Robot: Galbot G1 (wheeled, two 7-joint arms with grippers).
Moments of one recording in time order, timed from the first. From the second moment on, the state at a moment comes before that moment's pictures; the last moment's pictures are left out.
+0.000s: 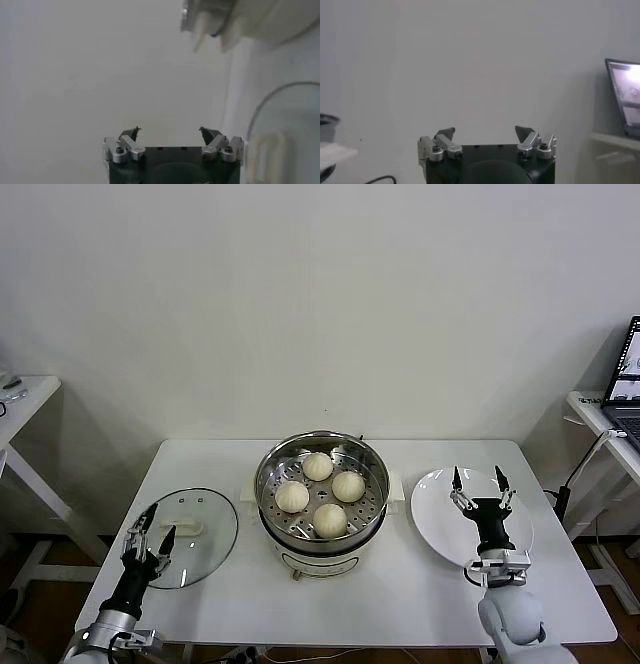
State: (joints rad) left arm 1.56 -1.16 -0.65 -1.79 1.05 -0.14 -0.25; right arm -1.24 1.15 0.47 1.59 0.28 0.34 0.19
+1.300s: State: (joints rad) left arm 1.26 -1.19 -0.56 -1.39 1.15 -0.19 -0.33; right arm -1.31 1.27 0.51 1.54 0.14 0.37 0.17
